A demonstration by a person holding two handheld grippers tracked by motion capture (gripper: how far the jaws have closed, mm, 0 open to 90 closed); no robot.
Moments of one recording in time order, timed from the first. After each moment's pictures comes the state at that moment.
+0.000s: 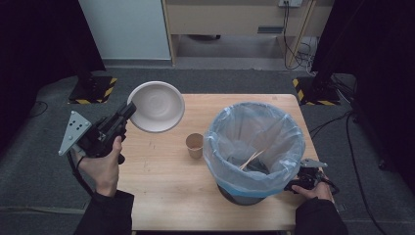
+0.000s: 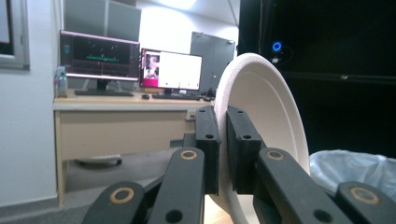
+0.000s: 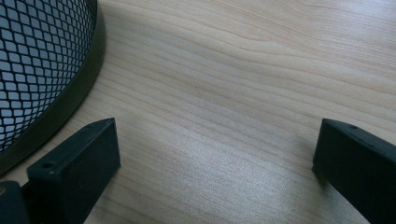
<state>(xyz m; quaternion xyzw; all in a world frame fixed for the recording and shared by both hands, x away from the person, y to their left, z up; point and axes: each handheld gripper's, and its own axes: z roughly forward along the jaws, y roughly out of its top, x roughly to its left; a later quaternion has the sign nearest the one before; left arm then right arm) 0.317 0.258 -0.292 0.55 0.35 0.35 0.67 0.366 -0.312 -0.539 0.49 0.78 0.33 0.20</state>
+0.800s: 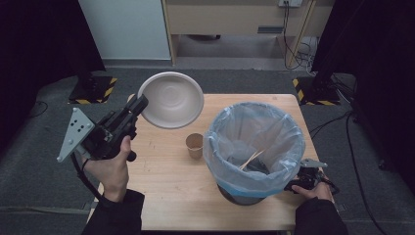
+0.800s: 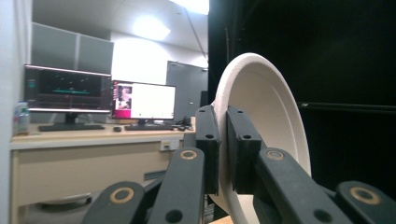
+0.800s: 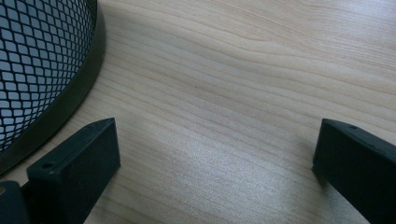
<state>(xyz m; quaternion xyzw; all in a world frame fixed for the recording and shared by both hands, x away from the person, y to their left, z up) 0.300 0.218 -0.256 0.53 0.28 0.35 0.72 0.366 -0.312 -0.539 0.49 0.78 0.33 0.20</state>
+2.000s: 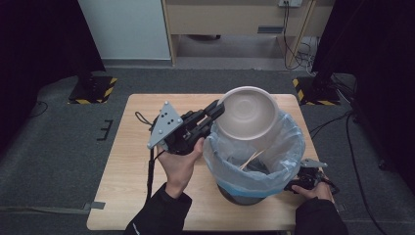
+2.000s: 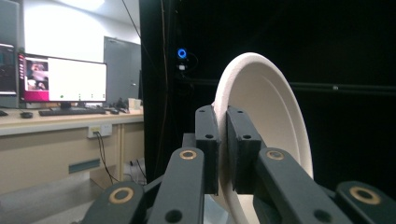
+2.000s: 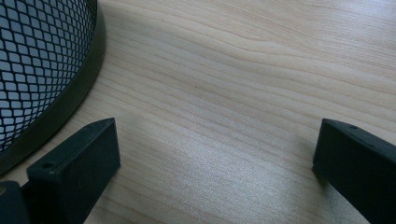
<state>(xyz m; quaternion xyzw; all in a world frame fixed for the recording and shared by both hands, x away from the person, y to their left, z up) 0.329 0.087 -0.274 0.60 0.23 0.24 0.73 0.366 -0.312 -0.539 0.49 0.78 0.33 0.20</state>
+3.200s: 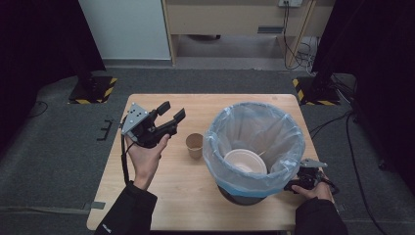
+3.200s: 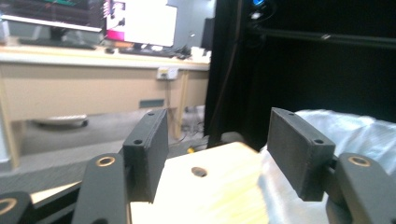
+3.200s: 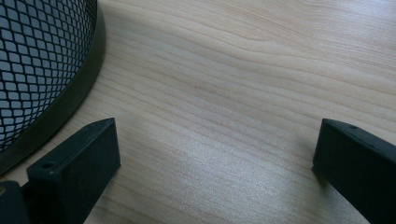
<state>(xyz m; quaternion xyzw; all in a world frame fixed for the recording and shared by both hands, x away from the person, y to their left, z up) 0.376 0.183 -0.335 0.62 0.38 0.27 0.63 0.366 -0.312 -0.539 0.49 0.78 0.33 0.20</state>
